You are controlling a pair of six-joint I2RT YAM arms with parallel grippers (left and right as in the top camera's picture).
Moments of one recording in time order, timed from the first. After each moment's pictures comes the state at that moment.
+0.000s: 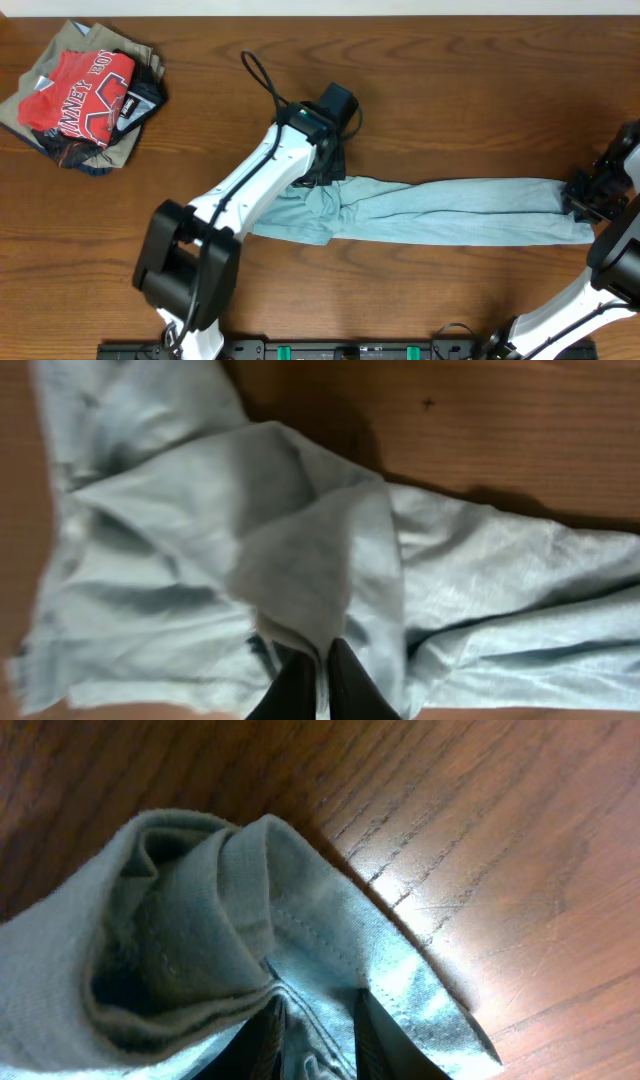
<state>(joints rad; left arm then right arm) -0.57 1.90 1.48 -1.02 0.02 -0.60 -0.59 2.01 1.33 -0.96 0.11 0.15</state>
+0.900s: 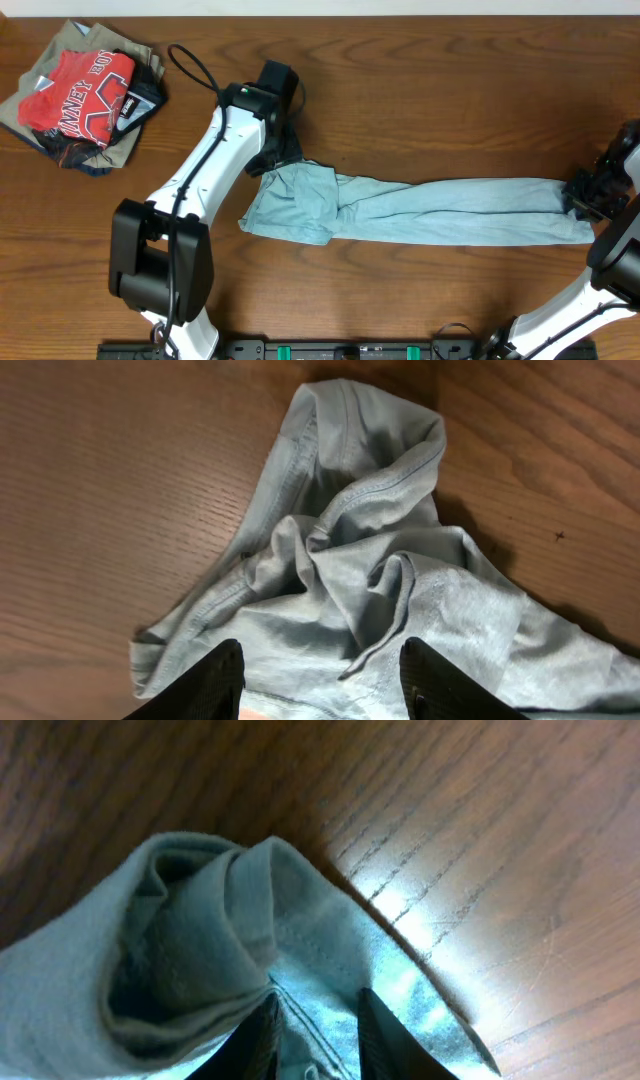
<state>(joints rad) -0.35 1.87 1.48 -1.07 0.00 -0.70 -0.59 2.01 1.33 -0.93 0.11 0.15</state>
